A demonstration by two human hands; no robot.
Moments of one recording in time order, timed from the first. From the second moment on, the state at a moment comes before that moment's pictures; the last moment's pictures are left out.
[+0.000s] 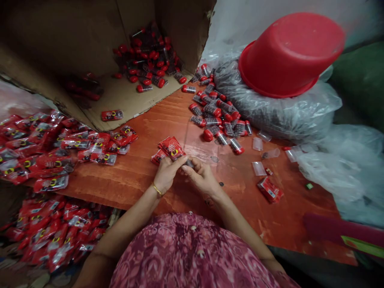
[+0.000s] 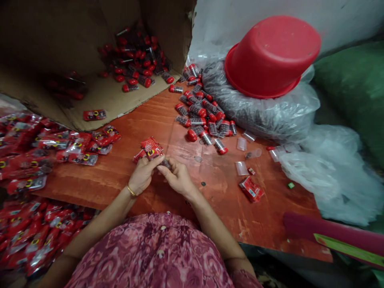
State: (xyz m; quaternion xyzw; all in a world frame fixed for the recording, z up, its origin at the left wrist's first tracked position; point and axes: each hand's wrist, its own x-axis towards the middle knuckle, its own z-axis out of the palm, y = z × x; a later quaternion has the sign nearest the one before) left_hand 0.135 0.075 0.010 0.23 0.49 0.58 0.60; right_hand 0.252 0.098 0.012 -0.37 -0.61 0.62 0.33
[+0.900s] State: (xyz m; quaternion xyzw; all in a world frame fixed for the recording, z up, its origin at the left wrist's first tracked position) left_hand 0.016 0.012 0.016 -0.08 0.51 0.74 0.43; right_hand 0.318 0.212 -0.017 -0.47 -0.88 -0.02 0.11
